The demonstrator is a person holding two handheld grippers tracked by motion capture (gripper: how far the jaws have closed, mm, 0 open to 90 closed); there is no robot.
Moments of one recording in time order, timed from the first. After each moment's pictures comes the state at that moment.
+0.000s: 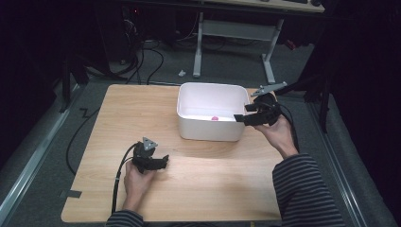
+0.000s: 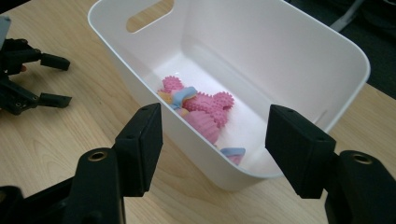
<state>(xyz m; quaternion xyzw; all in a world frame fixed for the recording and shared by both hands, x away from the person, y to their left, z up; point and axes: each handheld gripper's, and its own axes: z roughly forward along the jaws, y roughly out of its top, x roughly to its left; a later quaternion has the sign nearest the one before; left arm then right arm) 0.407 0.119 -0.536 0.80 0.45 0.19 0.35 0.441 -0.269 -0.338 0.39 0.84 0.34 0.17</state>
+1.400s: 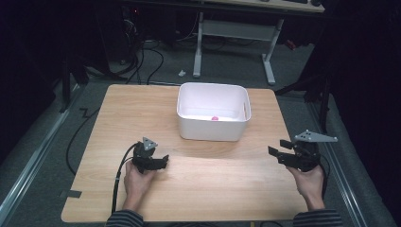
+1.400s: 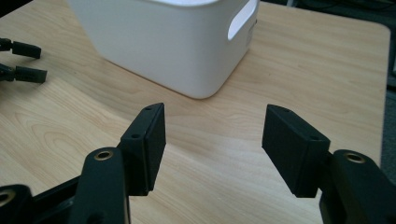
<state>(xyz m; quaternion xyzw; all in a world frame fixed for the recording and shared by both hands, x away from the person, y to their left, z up) 0.407 0.119 -0.536 0.80 0.45 0.19 0.35 0.326 -0.358 -0.403 0.49 0.75 0.39 0.20</state>
